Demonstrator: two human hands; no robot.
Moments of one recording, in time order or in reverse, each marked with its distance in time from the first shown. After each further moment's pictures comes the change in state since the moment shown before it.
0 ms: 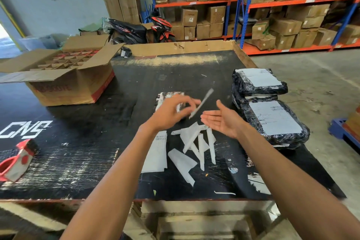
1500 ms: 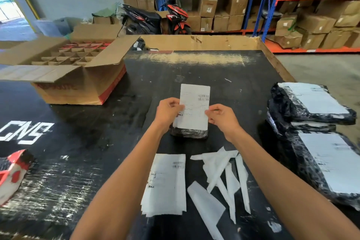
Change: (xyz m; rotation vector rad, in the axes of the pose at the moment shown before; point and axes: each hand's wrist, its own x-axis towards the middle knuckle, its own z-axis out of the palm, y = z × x) left_hand 0.043 -0.167 -0.027 -0.400 0.424 -0.816; right_hand 0.154 -0.005 0.067 -0.499 0.169 -0.337
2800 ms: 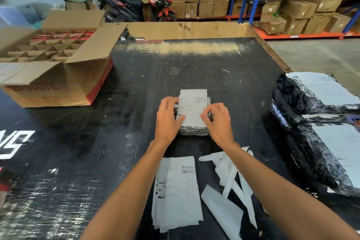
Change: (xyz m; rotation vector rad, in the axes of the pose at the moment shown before) left_hand 0.011 -0.064 -0.007 0.424 0.050 0.443; right_hand 0.005 0.040 0.049 -0.543 0.269 -0.413
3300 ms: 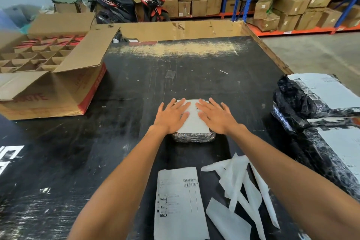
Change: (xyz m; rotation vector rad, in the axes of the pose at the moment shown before) left_hand 0.067 -0.014 0.010 0.569 -0.588 0.078; right_hand 0.064 0.018 -0.003 -0.546 -0.602 -0.040
